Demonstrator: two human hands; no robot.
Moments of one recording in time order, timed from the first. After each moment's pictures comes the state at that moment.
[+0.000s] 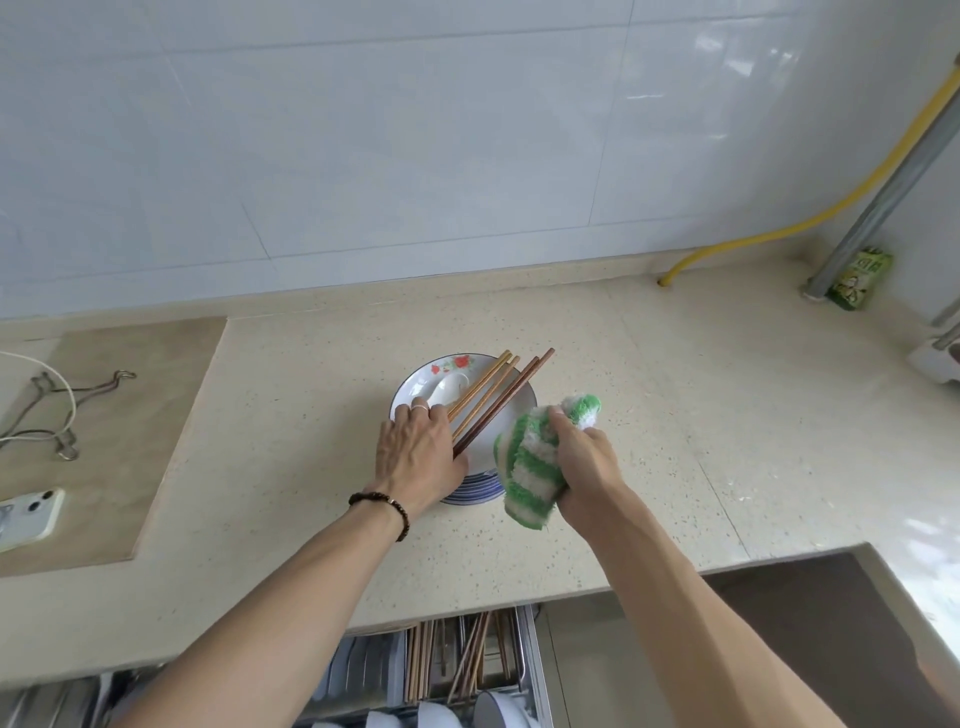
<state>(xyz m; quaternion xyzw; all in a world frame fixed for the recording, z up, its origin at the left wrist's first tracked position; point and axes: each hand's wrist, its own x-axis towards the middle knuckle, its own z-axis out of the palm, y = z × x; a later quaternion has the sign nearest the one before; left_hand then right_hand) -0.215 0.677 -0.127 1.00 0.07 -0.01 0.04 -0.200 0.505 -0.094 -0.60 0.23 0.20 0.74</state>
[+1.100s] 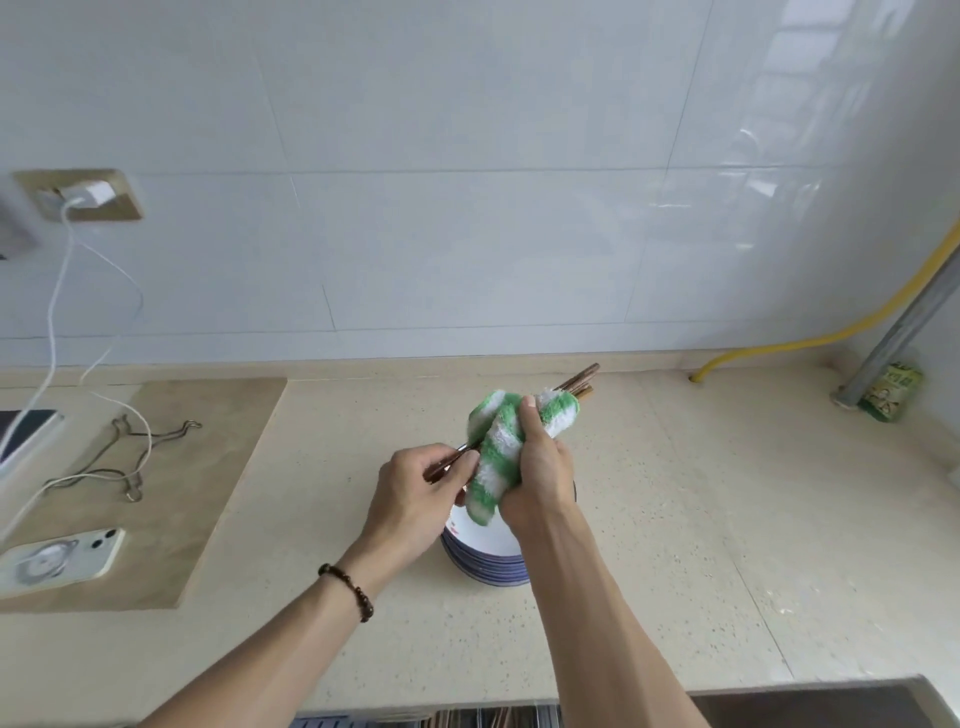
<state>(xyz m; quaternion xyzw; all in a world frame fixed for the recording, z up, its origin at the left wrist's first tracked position) -0.259 0.712 -0.033 0.83 0.12 0.12 0.53 -0.185 0.598 -0.024 -0.43 0.17 0.16 0.87</state>
